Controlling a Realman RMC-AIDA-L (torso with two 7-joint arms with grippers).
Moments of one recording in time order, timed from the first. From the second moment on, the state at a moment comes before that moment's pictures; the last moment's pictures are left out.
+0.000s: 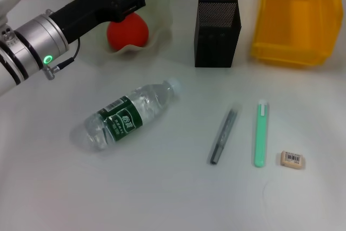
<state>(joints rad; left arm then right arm) -0.67 -2.08 0.91 0.31 1.23 1.12 -0.99 0.50 2.02 -0.47 -0.79 -1.85 -1.34 1.77</state>
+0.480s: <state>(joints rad) -0.63 -2.08 0.91 0.31 1.23 1.23 -1.03 0.61 2.04 -0.48 -0.64 -1.81 -1.09 1.54</state>
